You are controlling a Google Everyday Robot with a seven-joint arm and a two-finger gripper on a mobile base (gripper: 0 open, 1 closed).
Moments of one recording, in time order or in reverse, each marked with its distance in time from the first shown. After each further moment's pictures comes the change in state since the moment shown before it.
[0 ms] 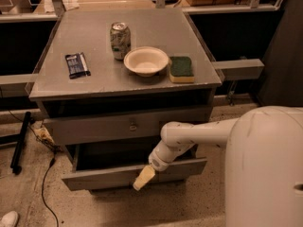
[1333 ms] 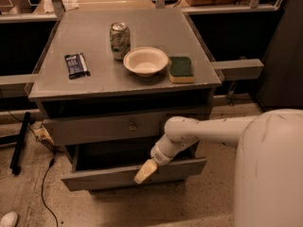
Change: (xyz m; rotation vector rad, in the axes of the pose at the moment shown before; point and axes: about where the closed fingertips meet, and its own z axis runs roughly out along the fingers) arm -0.022 -0.002 -0.023 0.017 -0.061 -0.026
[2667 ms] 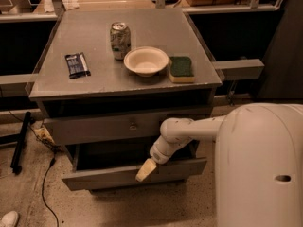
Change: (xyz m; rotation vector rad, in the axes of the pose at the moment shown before) arm 0.005 -0.038 0.021 0.079 0.035 -0.018
